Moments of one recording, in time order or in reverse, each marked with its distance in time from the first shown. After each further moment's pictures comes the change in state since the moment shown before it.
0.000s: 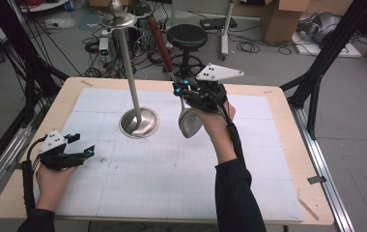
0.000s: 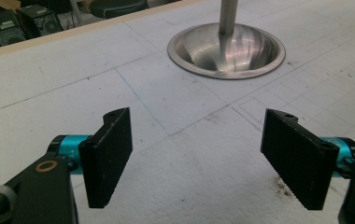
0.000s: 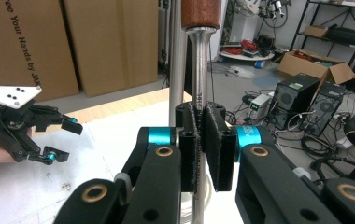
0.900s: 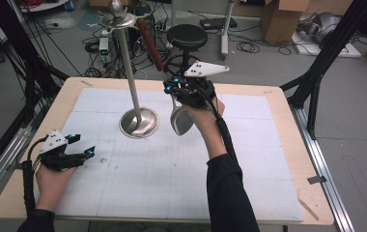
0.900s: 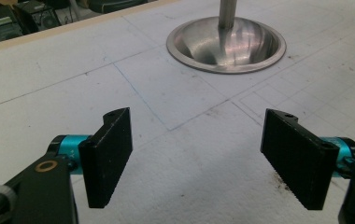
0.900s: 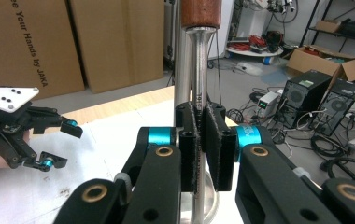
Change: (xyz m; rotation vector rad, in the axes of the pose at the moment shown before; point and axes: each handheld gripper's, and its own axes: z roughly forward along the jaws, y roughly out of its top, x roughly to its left) left arm -0.001 -0.001 0.001 0.021 -0.002 0.006; right arm -0.001 0.001 0.030 0.021 0.028 -0.001
